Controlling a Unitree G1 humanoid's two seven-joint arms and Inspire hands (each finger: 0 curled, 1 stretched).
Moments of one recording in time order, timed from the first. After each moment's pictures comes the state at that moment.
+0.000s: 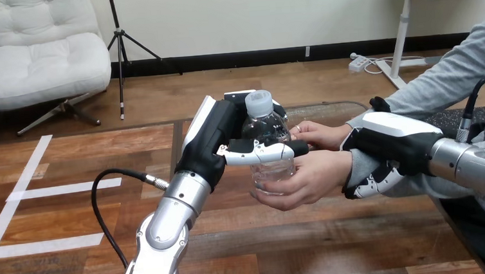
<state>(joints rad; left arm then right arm) -0.49 0.06 -0.10 0.73 0.09 -0.50 -0.19 -0.69 -0.63 0.35 0.98 -0.51 -0.57 0.32</state>
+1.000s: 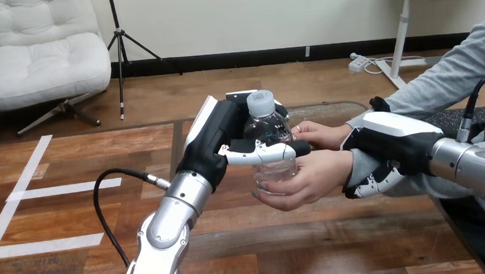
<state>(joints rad) -0.49 0.05 -0.10 0.73 0.07 -0.48 -0.20 -0.69 -0.63 0.35 0.98 -0.51 -0.57 0.32</state>
